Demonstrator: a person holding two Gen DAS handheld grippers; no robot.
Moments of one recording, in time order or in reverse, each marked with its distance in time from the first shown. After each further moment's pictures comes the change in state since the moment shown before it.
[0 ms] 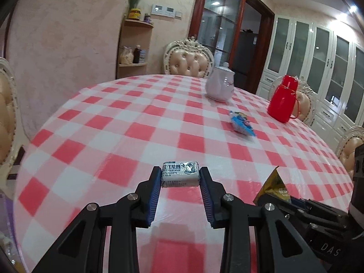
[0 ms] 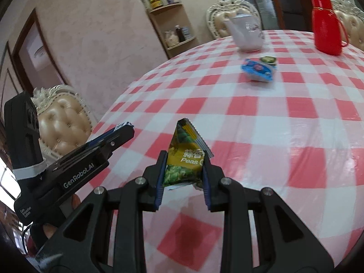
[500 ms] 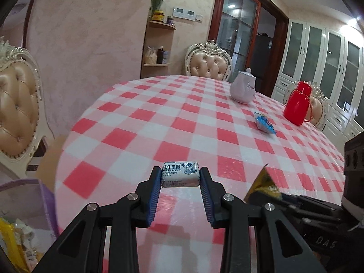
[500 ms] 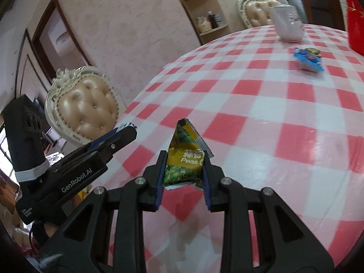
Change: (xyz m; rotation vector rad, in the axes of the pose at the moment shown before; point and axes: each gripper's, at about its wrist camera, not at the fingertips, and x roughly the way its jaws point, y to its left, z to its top) left arm -0.049 0.063 -0.017 -0.044 -0.005 0.078; right arm 0.028 0.063 -0.020 -0.057 0.082 0.155
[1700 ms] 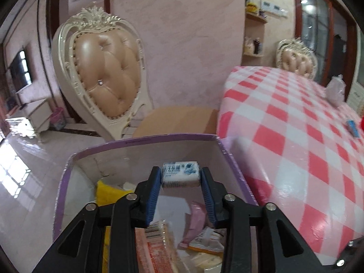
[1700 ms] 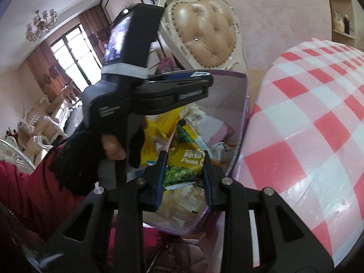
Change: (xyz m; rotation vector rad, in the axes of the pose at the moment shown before) left arm -0.067 0.177 -0.054 -0.169 0.097 0.518; right arm 0.045 0.198 -0.092 -0.514 0.314 0.455
